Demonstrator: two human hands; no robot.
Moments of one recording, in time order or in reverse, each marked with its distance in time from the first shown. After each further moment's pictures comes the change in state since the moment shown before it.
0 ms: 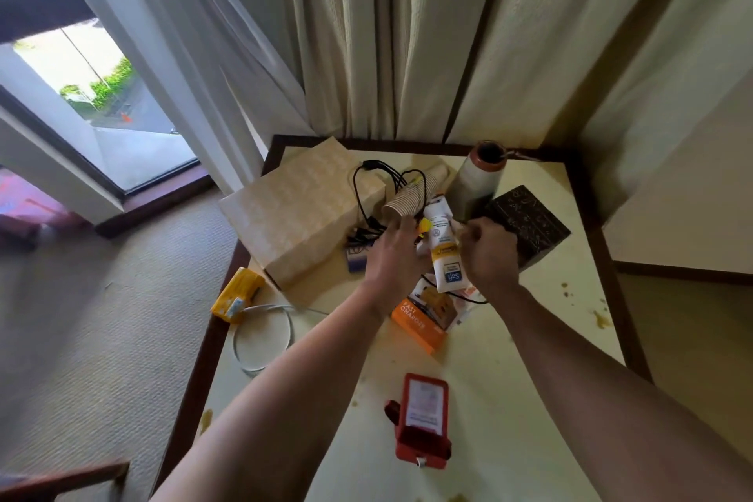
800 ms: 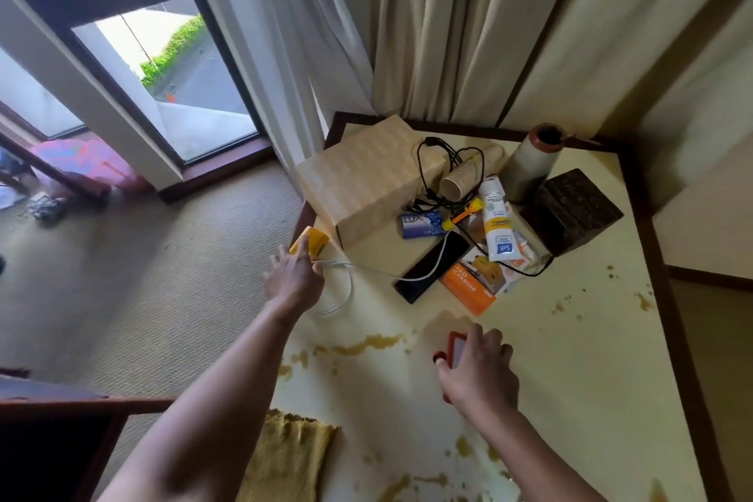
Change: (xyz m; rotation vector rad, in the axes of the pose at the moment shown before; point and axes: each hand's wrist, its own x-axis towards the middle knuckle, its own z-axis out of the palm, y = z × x) left_hand -0.109 -0.218 -0.073 0.335 0.042 -0.536; right_hand -0.229 -0.007 0.030 -0.472 -0.434 0.128
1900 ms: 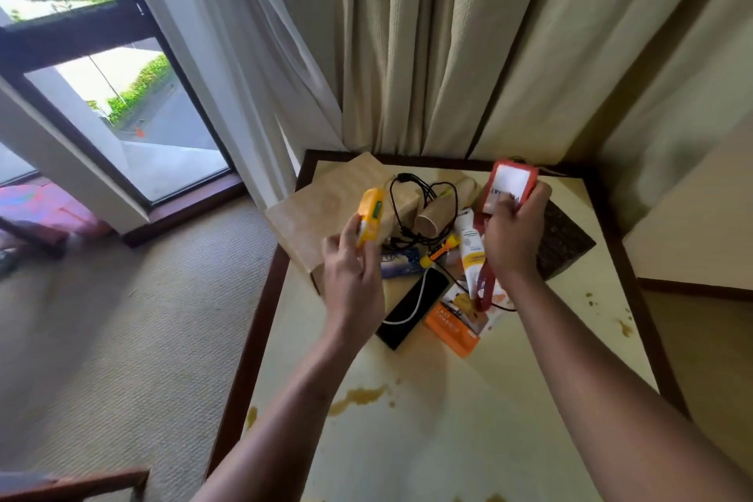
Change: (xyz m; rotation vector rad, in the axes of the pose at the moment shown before) left_hand -0.063 0.141 -0.068 -0.987 0.258 0.337; right_hand 0.131 -0.058 -0.176 1.049 0.657 -0.152
